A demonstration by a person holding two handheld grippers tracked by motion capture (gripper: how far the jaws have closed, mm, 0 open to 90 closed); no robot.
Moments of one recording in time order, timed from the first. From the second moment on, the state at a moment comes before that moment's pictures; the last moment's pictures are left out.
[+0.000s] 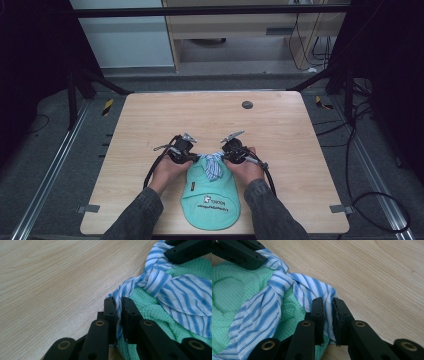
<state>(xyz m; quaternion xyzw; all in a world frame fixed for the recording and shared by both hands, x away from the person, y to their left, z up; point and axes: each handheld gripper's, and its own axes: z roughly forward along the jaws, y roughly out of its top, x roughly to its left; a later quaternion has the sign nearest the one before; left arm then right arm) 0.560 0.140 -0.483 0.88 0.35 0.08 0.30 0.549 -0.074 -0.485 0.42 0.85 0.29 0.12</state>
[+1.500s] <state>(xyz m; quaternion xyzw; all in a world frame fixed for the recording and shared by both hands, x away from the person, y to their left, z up) 0.547 0.131 -0.421 0.89 0.29 0.15 0.32 0.517 -0.094 -0.437 0.37 0.84 0.34 0.19</state>
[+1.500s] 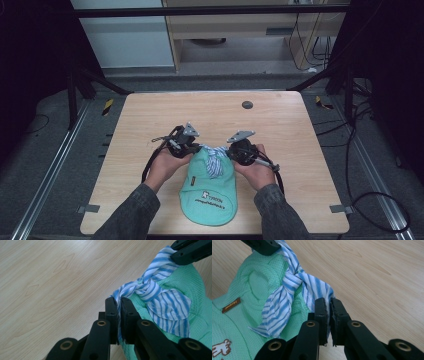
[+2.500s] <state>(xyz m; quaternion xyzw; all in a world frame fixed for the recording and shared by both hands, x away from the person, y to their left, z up) 0.566 0.143 -0.390 0.89 0.27 0.16 0.34 0.547 -0.083 -0.408 0.32 0.86 0.33 0.22</state>
